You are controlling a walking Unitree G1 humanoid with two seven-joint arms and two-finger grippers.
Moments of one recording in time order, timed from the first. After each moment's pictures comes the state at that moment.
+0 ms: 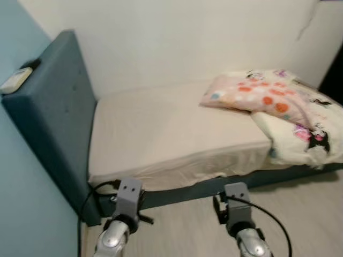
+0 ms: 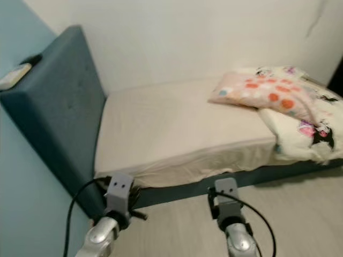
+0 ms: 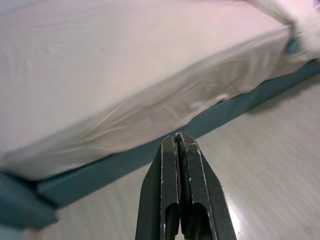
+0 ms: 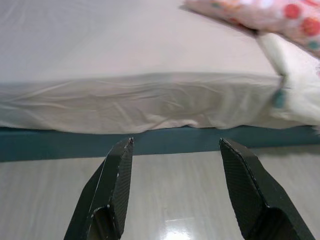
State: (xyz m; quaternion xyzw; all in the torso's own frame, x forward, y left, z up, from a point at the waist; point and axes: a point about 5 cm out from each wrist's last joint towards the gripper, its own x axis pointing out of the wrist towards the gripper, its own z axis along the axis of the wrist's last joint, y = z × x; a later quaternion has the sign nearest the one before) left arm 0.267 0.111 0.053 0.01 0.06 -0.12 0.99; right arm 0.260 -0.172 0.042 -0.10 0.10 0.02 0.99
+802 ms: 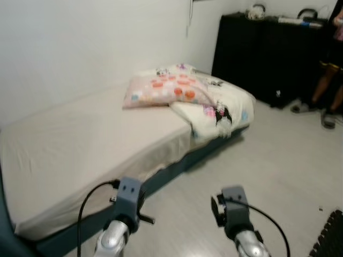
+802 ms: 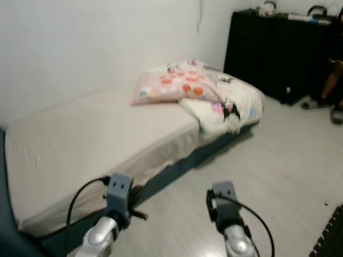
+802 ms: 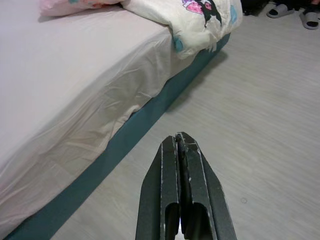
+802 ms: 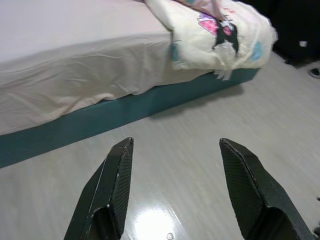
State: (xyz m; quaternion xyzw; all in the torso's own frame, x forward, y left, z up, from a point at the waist) left arm 0.268 0.109 0.057 0.00 0.05 -0.13 0.99; right arm 0.260 -0.173 0.041 -0.11 0.10 0.02 0.99
